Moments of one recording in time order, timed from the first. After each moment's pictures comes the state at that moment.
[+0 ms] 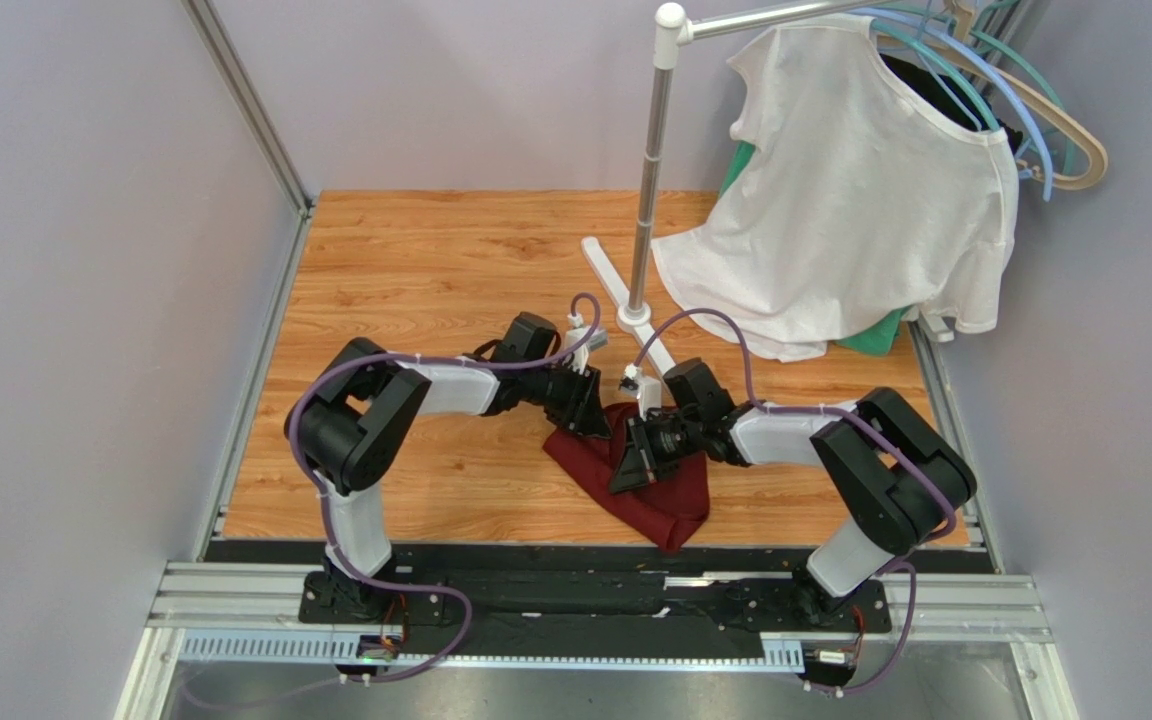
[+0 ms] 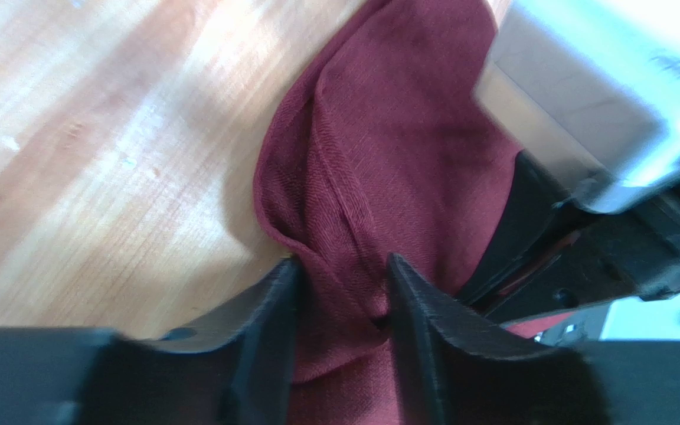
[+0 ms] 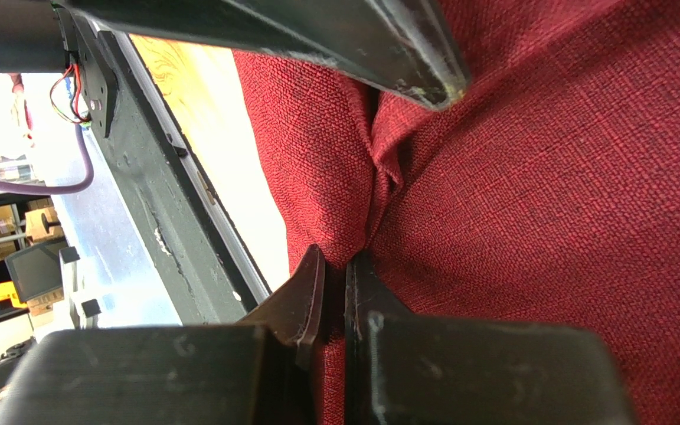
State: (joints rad) left arm -0.61 1.85 0.91 0.14 0.68 -0.24; right arm 0.62 1.61 0.60 0.09 -0.72 0.37
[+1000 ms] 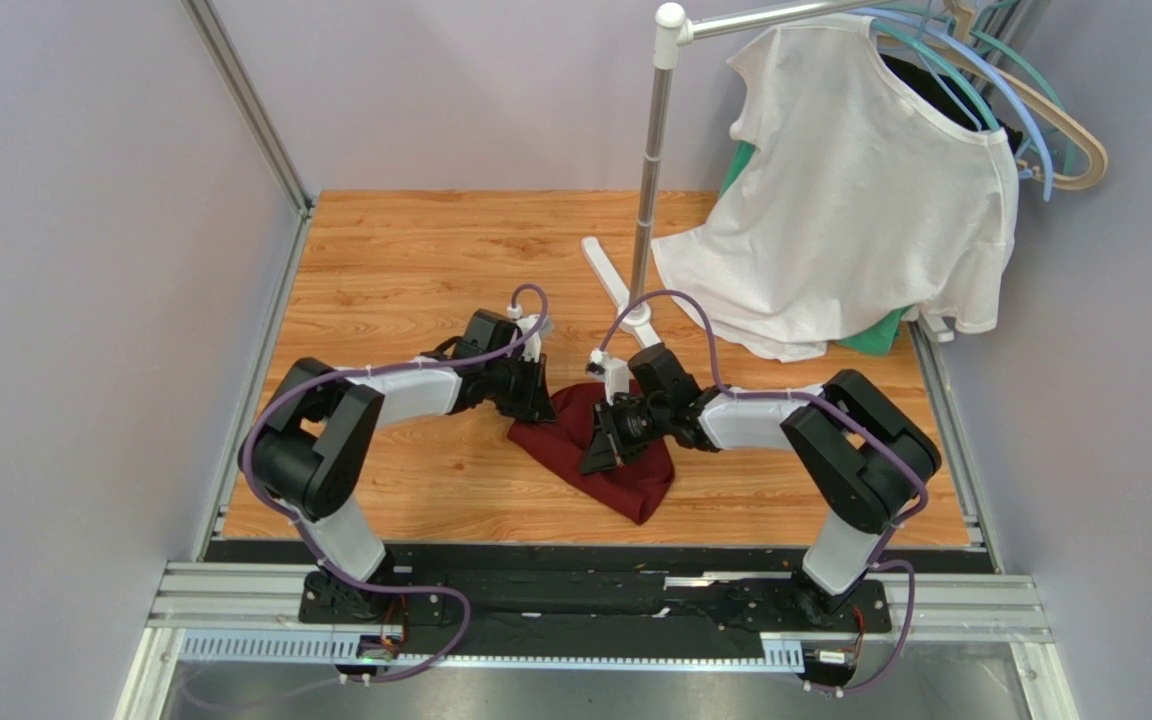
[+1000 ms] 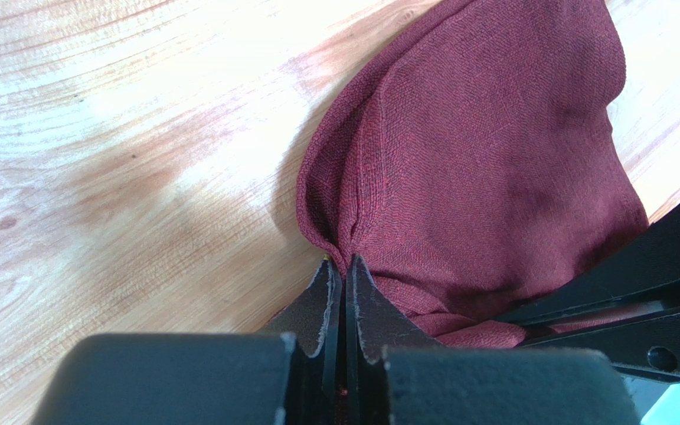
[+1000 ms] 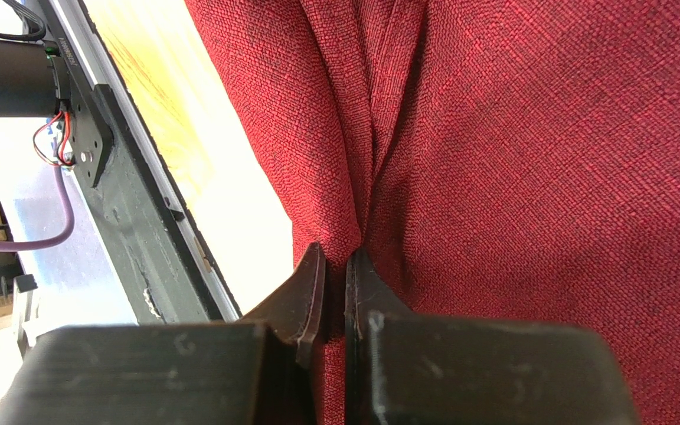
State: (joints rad) left arm -0.49 1.70 0.83 -0.05 0.38 -0.30; right arm 0.70 1.72 0.76 0.13 -0.63 0.37
